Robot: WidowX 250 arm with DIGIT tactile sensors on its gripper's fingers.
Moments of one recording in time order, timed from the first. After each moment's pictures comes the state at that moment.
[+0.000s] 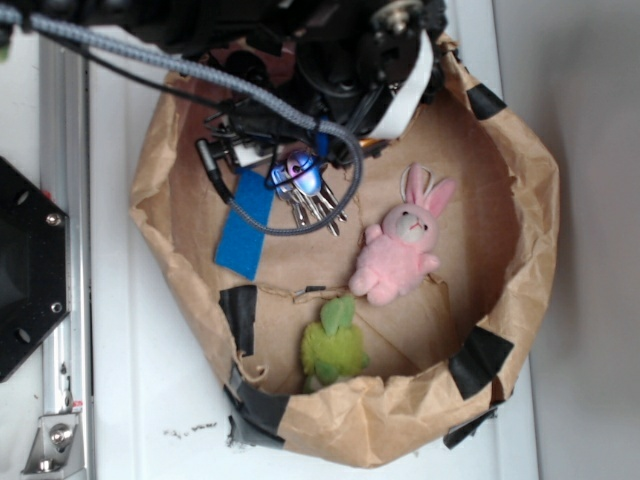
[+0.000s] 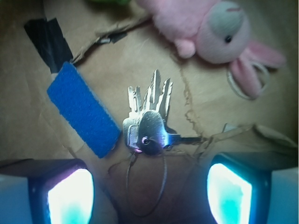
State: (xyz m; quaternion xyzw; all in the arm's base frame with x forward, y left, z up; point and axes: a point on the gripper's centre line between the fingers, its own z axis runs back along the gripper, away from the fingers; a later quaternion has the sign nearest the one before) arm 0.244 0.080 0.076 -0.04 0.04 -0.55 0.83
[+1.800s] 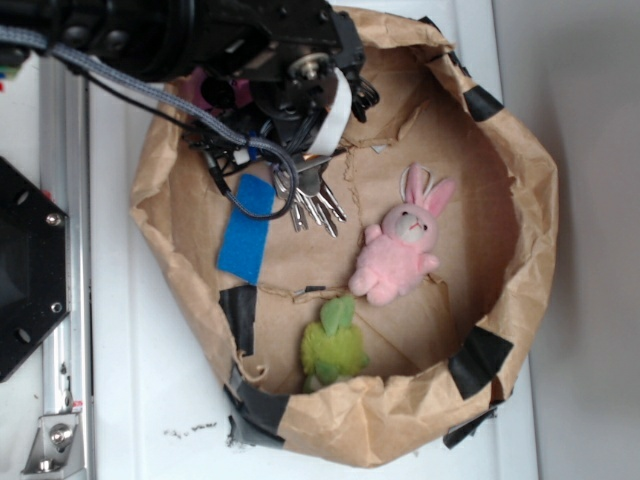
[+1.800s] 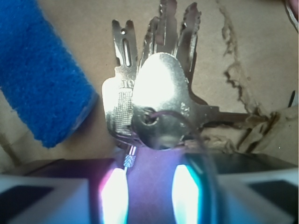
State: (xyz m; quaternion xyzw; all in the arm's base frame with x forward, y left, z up) arm 0.224 0.093 0.016 -0.02 0.03 -0.56 0.83
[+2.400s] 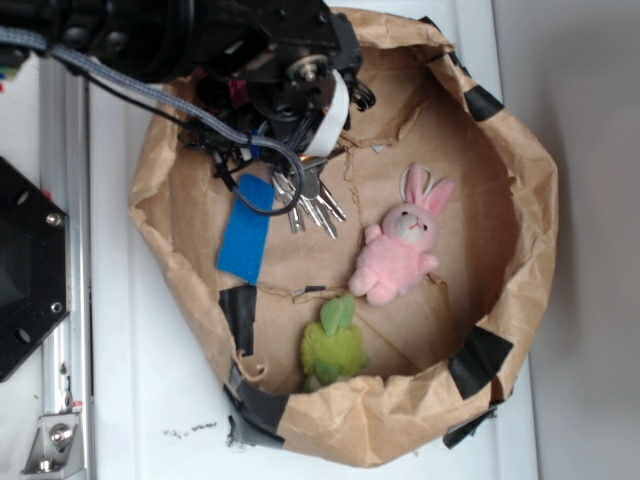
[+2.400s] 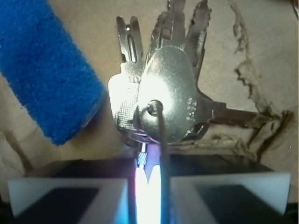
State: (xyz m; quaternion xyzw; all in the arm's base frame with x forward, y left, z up) arm 0.222 0.093 0.017 -0.02 0.03 -0.56 0.83
